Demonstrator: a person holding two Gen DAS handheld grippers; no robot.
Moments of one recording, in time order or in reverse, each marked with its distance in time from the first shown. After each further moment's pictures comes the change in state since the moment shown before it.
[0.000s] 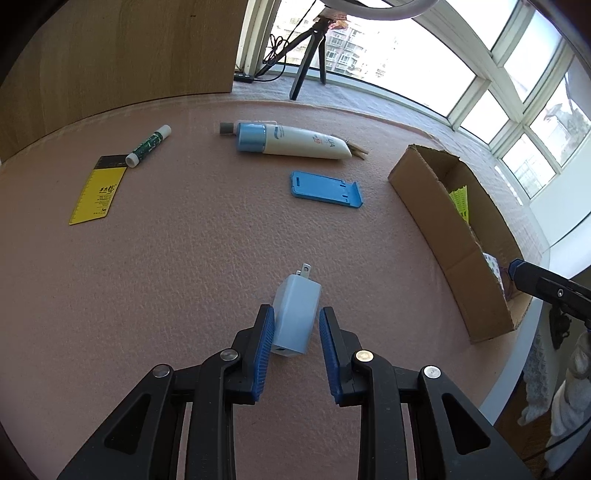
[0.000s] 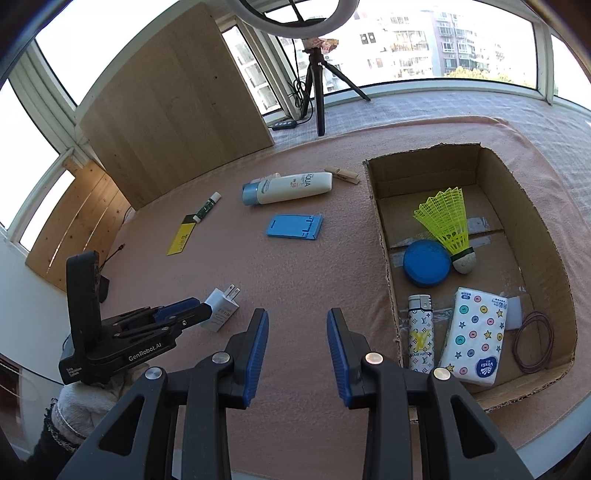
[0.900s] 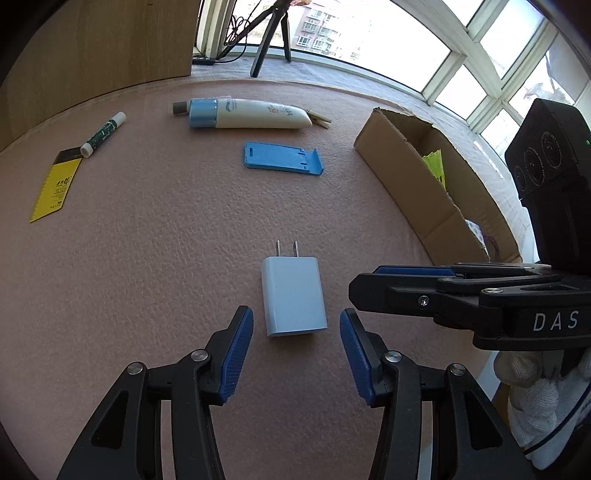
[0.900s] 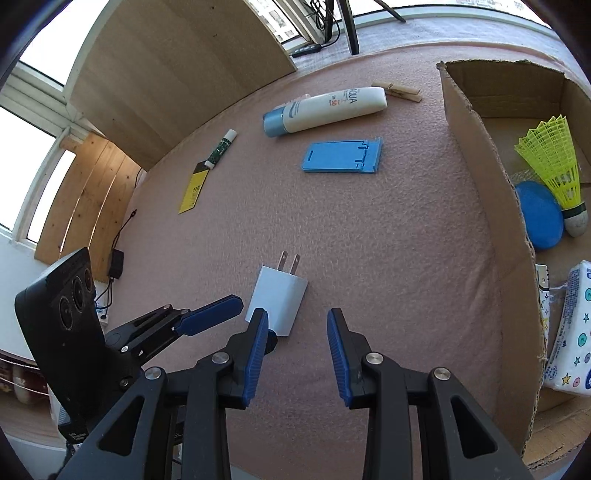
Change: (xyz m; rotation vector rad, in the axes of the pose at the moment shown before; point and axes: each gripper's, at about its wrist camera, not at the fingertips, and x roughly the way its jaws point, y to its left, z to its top) left arm 0.018 -0.022 -0.010 0.066 0.063 -0.073; right arm 0.097 0.018 0.000 0.063 0.254 0.148
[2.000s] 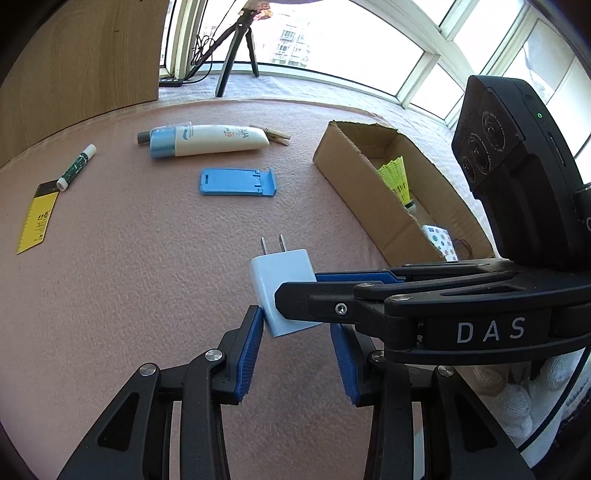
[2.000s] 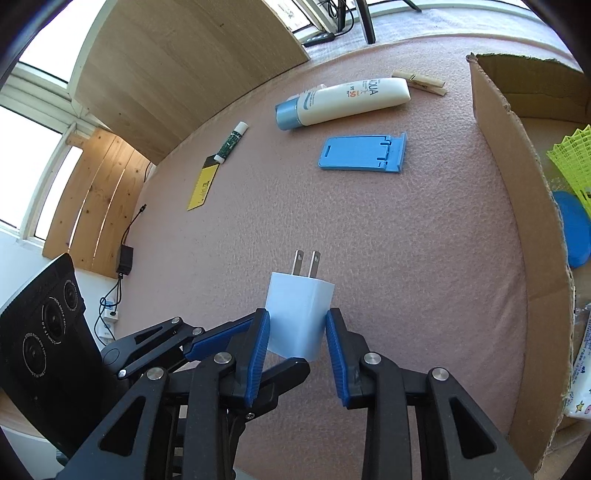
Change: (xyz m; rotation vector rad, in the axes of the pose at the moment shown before) left arm -0.012 -0.037 0.010 0.066 -0.045 -0.052; right arm 0.001 0.000 0.012 -0.019 0.023 0.051
